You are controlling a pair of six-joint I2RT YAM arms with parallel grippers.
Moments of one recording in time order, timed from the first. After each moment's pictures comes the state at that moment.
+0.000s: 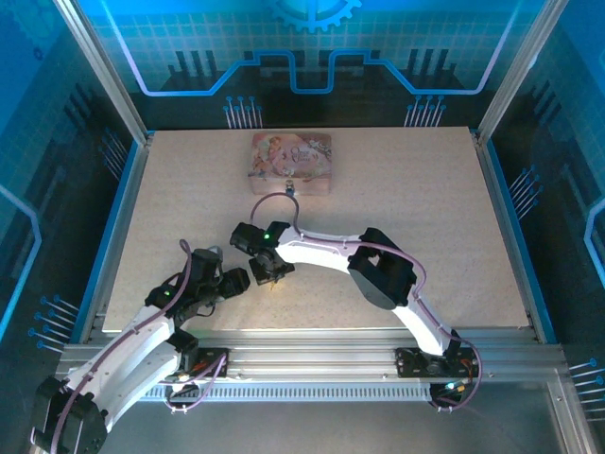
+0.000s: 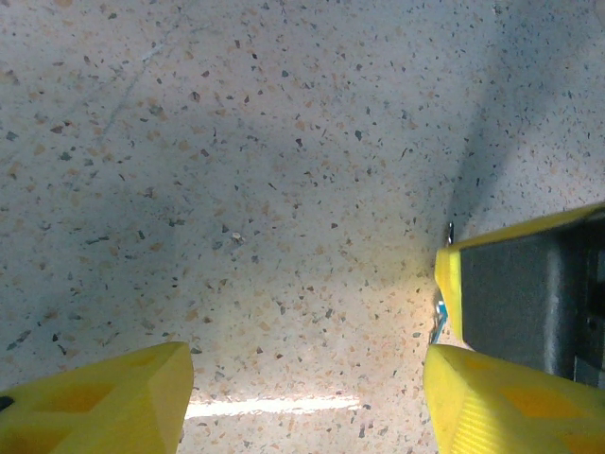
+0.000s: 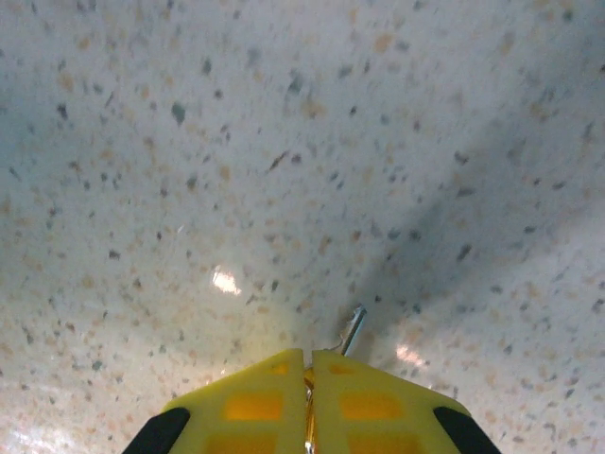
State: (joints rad) left arm -0.38 0.72 0.34 -0.53 0.06 -0.74; right arm 1.05 2.25 1.78 -0.91 0.07 0.69
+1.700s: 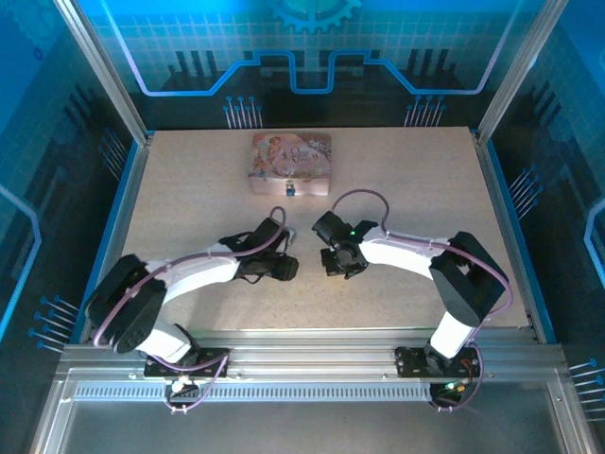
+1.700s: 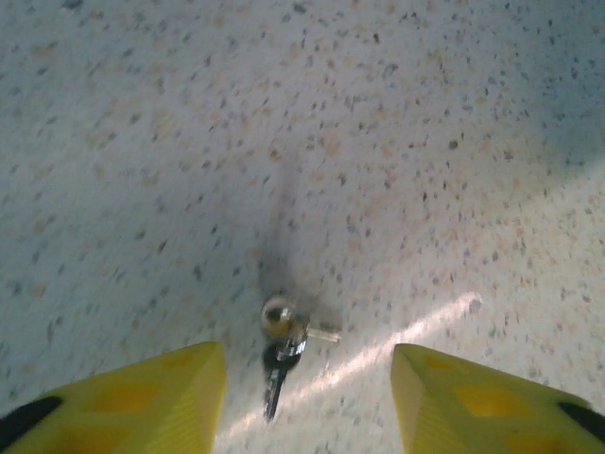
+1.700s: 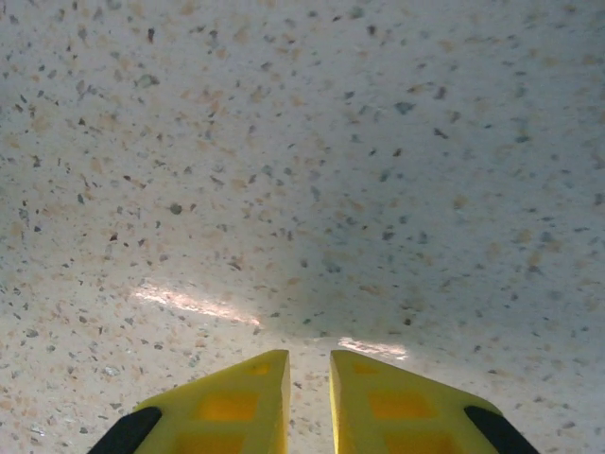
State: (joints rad) left arm -0.68 1.51 0.80 -0.37 0.03 -0.36; right arm 0.77 1.68 1.02 -0.63 0.07 0.62
